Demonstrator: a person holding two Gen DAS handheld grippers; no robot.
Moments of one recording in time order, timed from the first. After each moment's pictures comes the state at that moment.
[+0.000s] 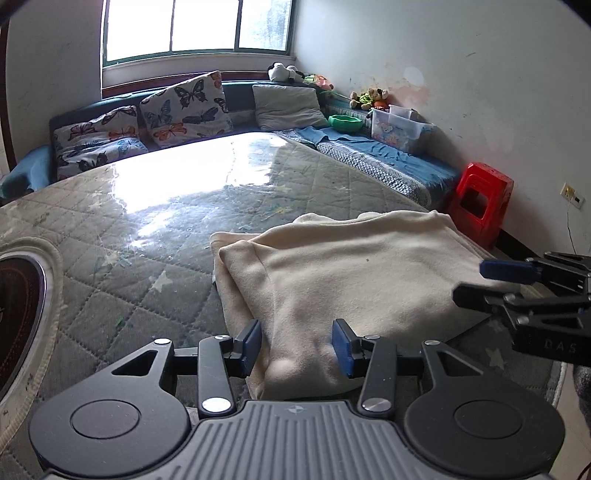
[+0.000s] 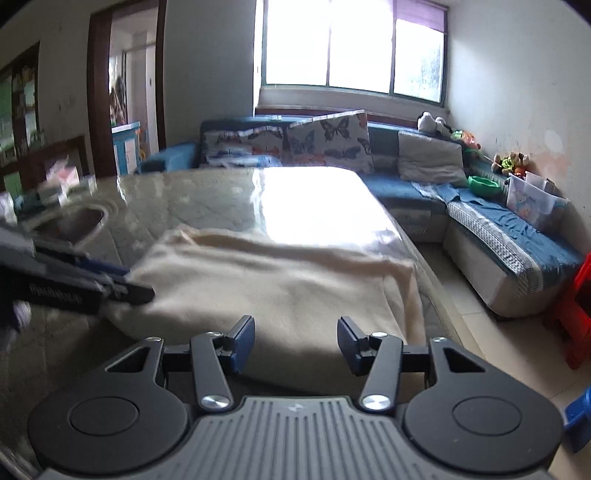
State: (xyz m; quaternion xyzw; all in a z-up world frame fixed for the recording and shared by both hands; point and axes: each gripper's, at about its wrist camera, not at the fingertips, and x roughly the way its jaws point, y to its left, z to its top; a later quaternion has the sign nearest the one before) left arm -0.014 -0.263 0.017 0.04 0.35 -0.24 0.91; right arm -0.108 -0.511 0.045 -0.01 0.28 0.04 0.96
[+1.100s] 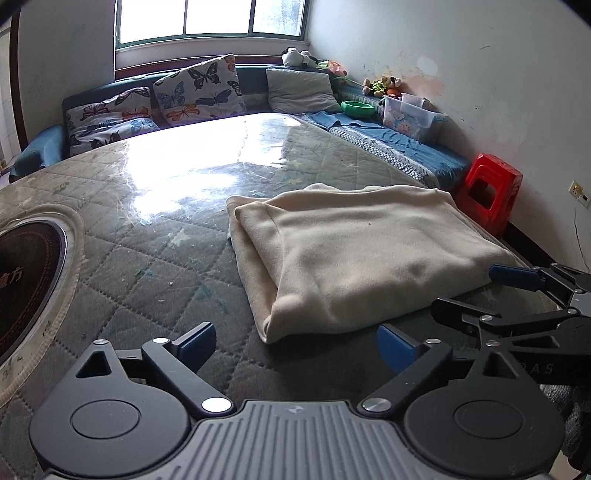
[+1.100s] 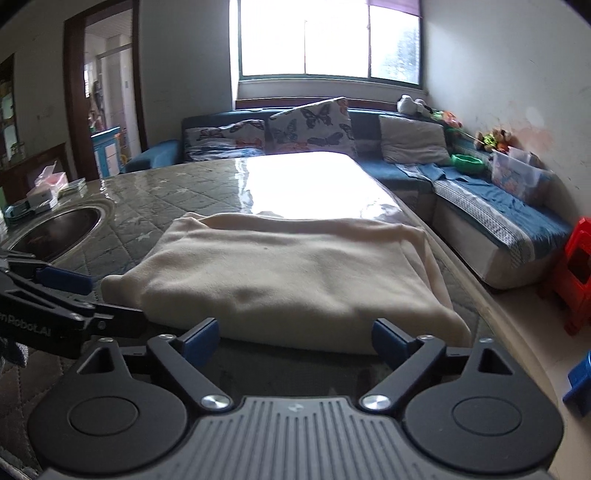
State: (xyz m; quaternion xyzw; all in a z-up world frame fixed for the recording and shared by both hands) left arm -0.046 -0.251 0.014 0.04 0.37 -0.22 0.90; right arm -0.126 -0.487 0.026 0.01 0.30 0.00 0.95
